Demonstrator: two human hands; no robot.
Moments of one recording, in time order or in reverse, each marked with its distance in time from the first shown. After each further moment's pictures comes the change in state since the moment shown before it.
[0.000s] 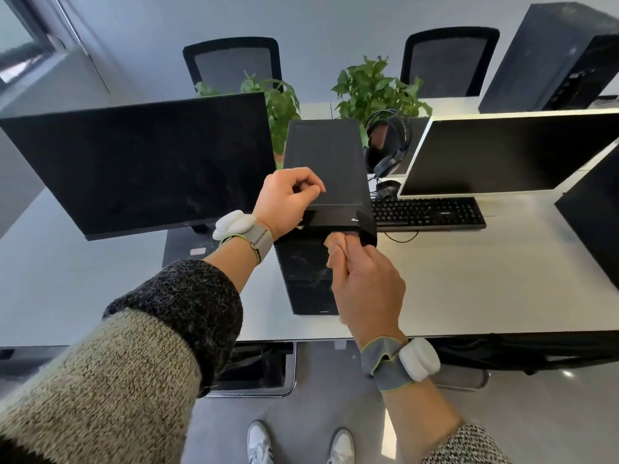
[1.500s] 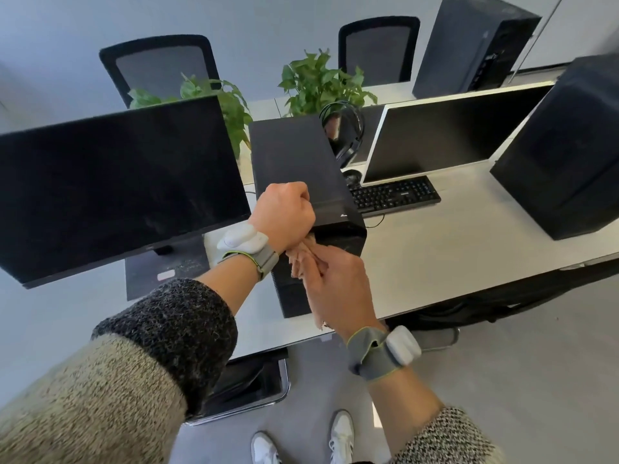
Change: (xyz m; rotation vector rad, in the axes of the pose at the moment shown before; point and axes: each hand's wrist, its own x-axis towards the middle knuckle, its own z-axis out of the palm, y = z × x) left_hand 0.005 -0.001 0.017 0.347 -0.152 0.057; right_hand -0.004 -0.038 0.015 0.338 -0.091 0.155
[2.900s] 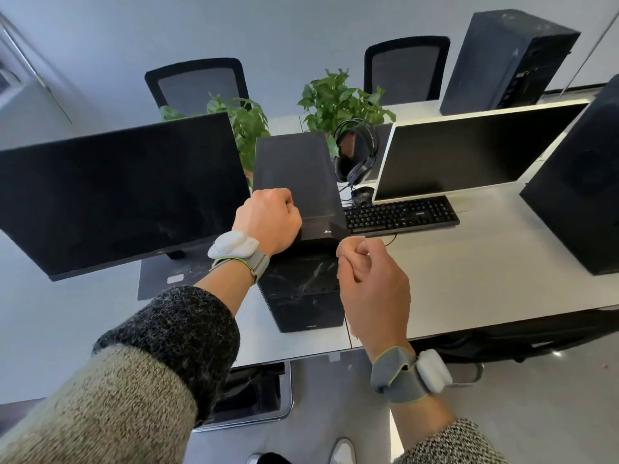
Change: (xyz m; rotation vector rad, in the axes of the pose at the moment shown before) left_hand 0.010 0.013 0.004 0.201 0.135 -0.214; right_hand 0.015 0.040 -0.062 -0.034 0.183 0.043
